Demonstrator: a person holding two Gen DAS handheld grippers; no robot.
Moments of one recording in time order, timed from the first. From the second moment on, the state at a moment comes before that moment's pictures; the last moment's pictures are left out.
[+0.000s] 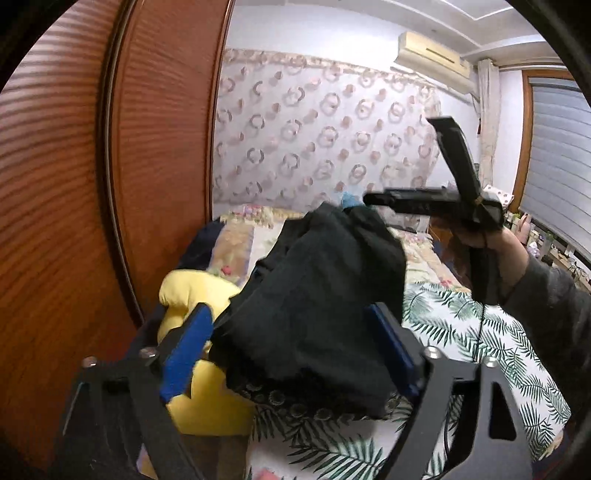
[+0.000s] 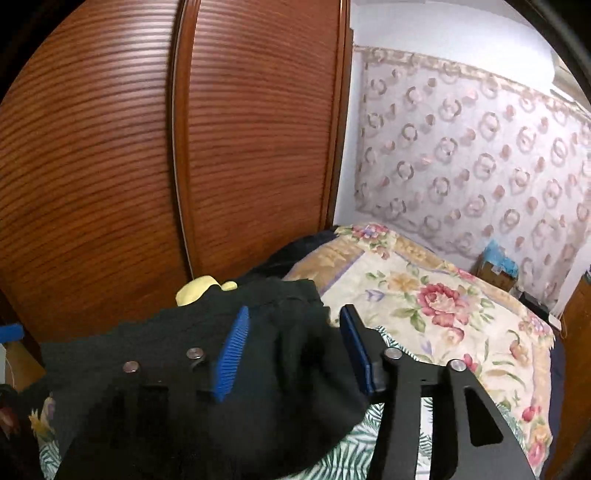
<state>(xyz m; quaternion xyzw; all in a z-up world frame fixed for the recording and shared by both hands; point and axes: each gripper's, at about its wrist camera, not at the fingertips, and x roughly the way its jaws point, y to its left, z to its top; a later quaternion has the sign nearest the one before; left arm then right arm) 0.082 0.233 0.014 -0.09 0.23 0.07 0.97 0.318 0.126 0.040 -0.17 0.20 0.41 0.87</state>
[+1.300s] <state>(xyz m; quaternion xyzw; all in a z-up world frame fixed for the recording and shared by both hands) 0.064 0.022 0.063 -0.01 0.19 -0.03 0.98 0.013 -0.173 0.047 -0.01 0.15 0.19 0.97</state>
